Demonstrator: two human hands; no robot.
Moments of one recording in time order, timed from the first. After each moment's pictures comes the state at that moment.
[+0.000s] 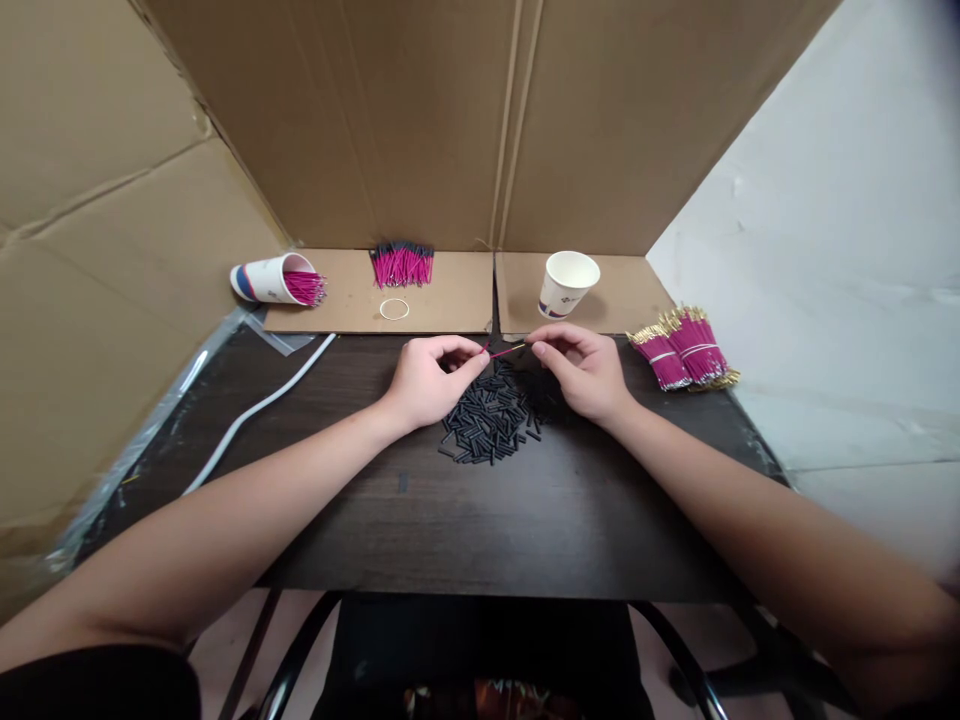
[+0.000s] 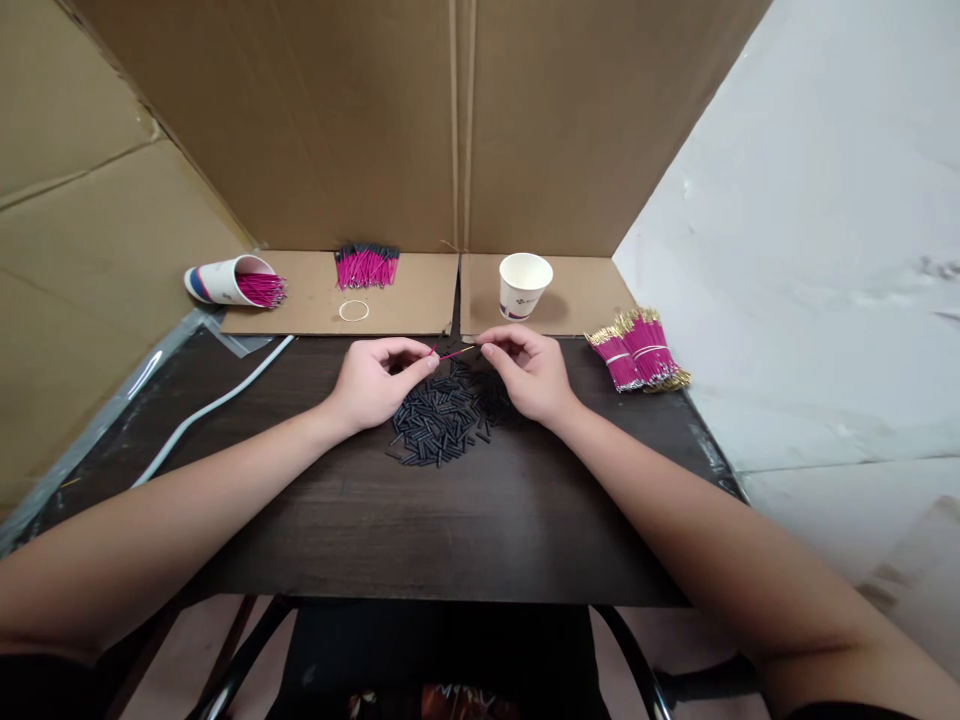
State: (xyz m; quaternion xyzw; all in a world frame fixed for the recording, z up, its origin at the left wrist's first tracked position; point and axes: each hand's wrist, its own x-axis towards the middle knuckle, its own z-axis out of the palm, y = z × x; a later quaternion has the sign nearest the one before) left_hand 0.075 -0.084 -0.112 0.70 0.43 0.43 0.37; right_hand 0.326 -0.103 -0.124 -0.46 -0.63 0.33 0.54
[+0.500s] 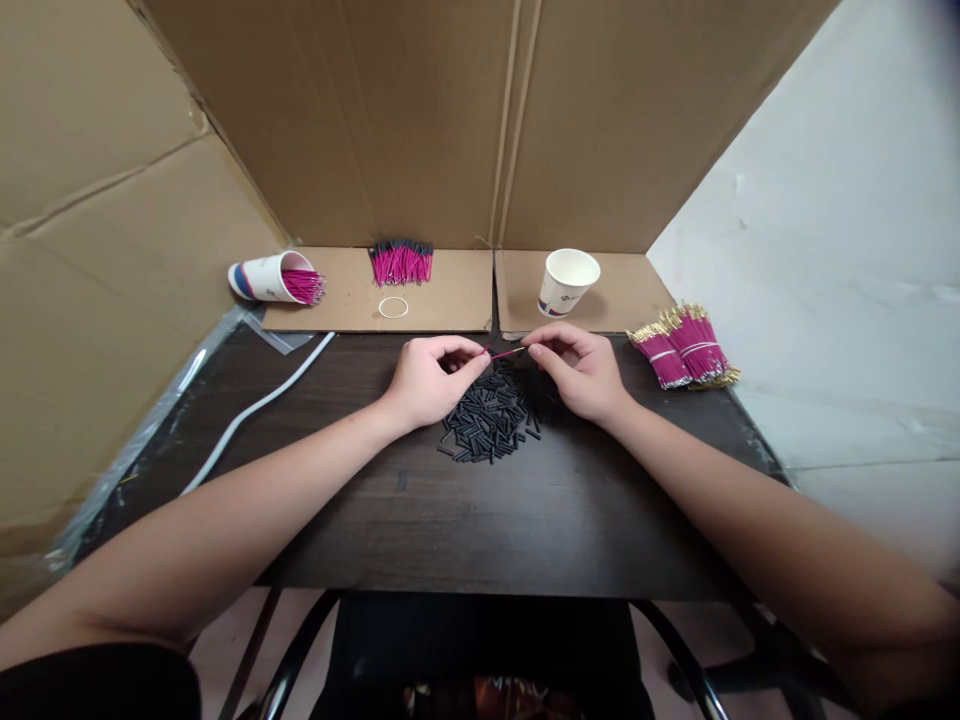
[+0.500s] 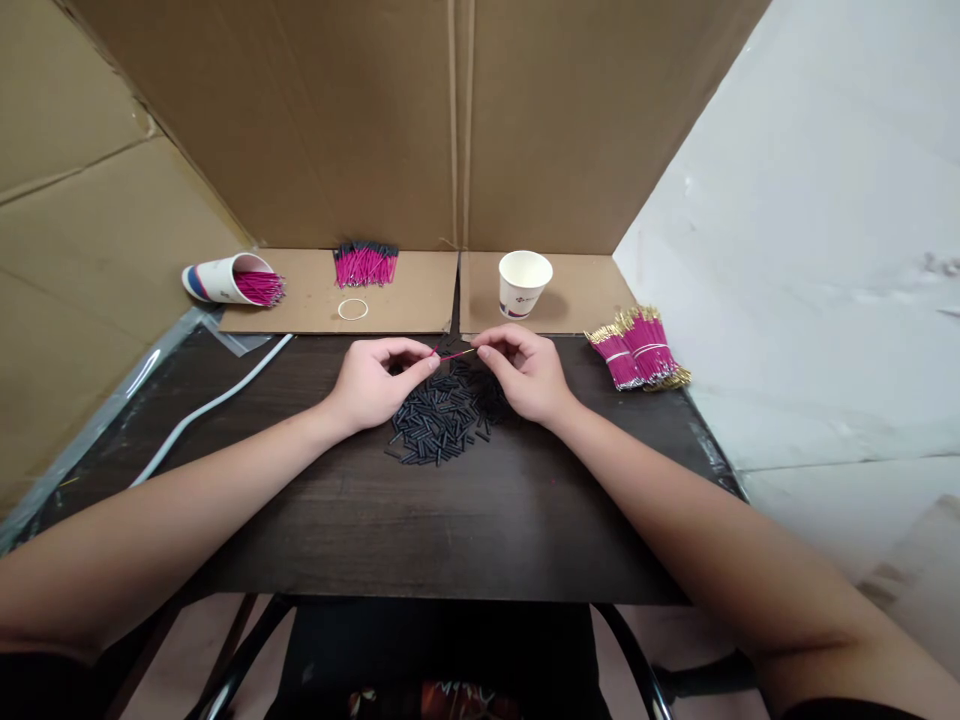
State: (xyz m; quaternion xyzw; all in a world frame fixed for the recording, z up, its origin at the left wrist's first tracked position) left_hand 0.076 -0.086 -0.110 0.71 0.43 0.43 0.36; right_hand 0.324 -0.105 -0.123 -0.45 -0.64 0.33 0.53
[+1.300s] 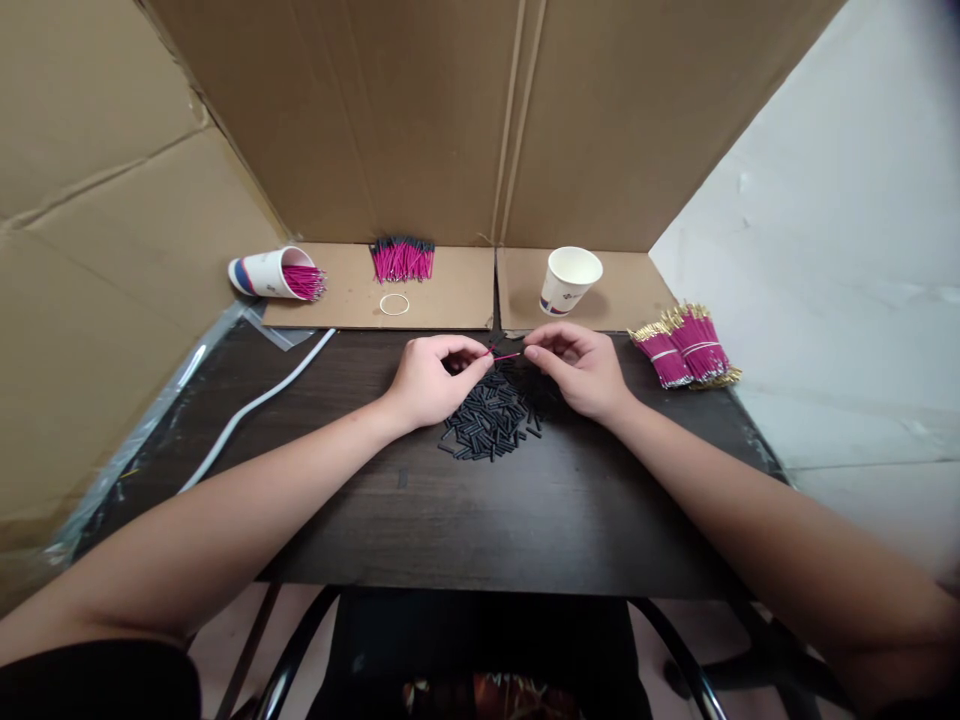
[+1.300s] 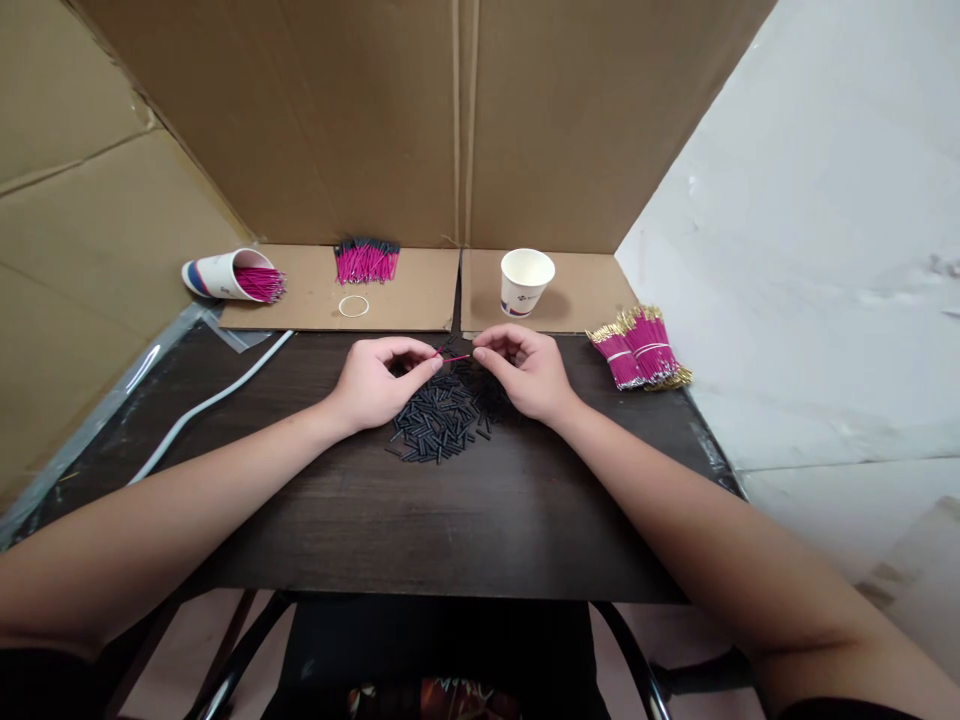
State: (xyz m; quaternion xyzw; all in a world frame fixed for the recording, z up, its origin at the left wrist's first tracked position) left_hand 0.076 -0.090 -0.108 0.73 0.42 0.42 0.34; right_hand 0.322 -0.103 -0.127 -0.44 -0.61 0.38 0.53
